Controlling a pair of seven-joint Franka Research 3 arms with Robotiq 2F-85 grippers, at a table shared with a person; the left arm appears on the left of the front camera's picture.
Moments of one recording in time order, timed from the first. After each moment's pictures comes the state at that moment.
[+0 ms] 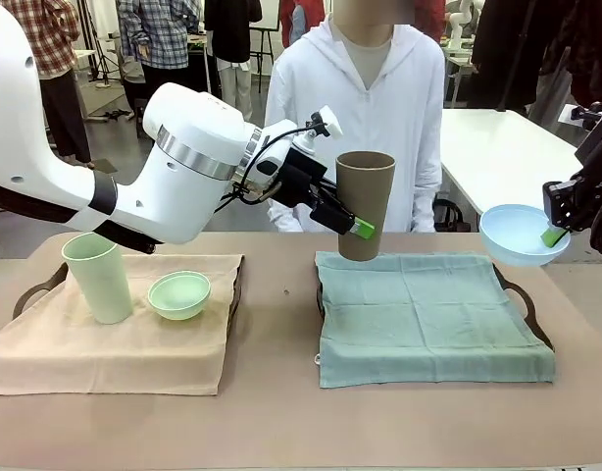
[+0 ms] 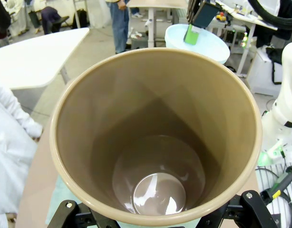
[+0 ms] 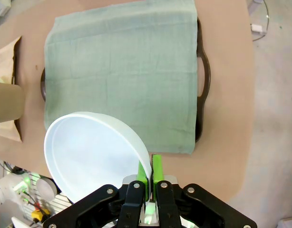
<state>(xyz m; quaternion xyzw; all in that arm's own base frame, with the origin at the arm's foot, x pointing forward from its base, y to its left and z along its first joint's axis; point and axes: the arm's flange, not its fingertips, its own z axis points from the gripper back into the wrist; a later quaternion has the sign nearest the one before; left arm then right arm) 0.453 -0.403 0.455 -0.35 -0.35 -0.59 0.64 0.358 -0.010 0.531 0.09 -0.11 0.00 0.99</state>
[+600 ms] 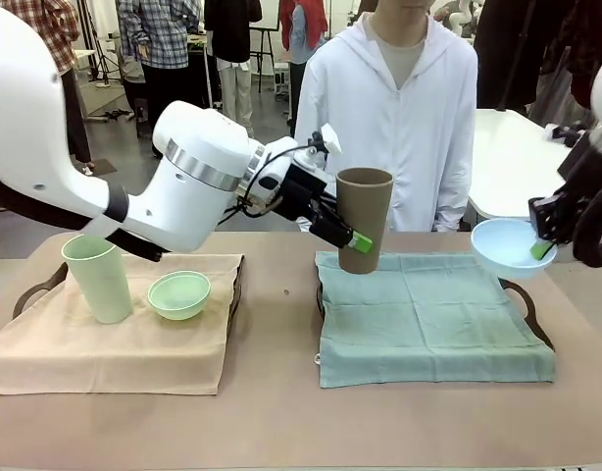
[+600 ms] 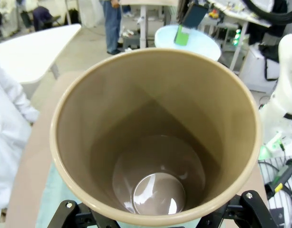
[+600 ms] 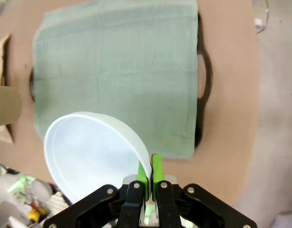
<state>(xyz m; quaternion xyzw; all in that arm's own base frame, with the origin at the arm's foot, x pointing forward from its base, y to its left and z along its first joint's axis) 0.470 -0.408 0.412 -0.37 -0.33 -0.60 0.62 0.388 -0.005 0.488 0.07 -0.08 0.00 0.99</state>
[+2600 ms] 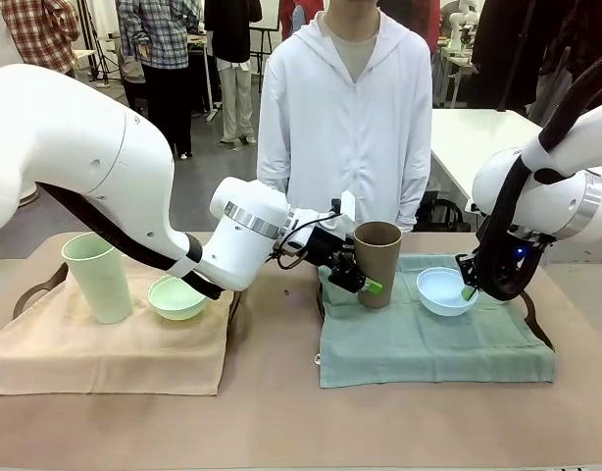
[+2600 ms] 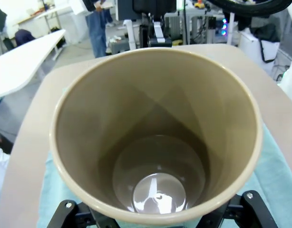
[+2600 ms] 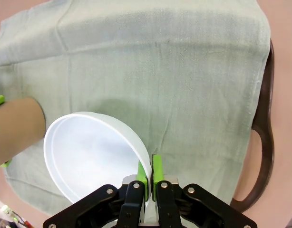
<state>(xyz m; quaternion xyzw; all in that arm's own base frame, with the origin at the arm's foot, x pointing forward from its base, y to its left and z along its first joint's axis) 0.539 -0.452 0.283 -0.38 -0.35 -0.65 0.55 0.485 0.022 0.334 0.10 -0.05 0.02 0.99</state>
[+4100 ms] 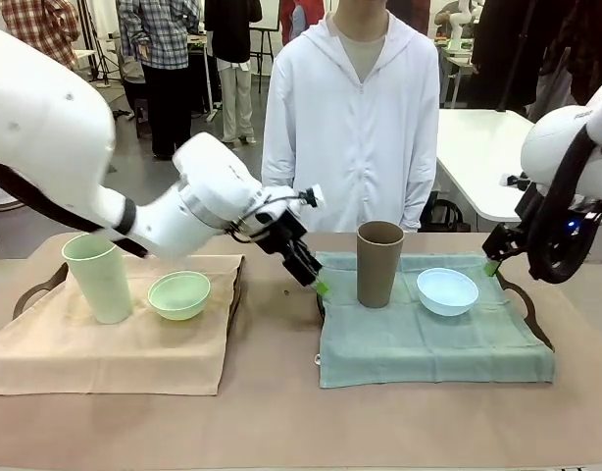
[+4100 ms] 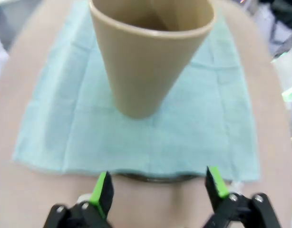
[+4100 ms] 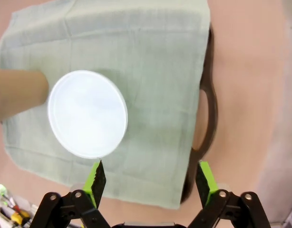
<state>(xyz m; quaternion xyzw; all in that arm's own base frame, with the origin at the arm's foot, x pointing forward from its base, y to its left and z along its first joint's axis) 0.512 -0.367 0.347 -0.29 -0.19 -0.60 0.72 0.449 -0.015 0.413 0.07 -0.06 0.04 1.00</state>
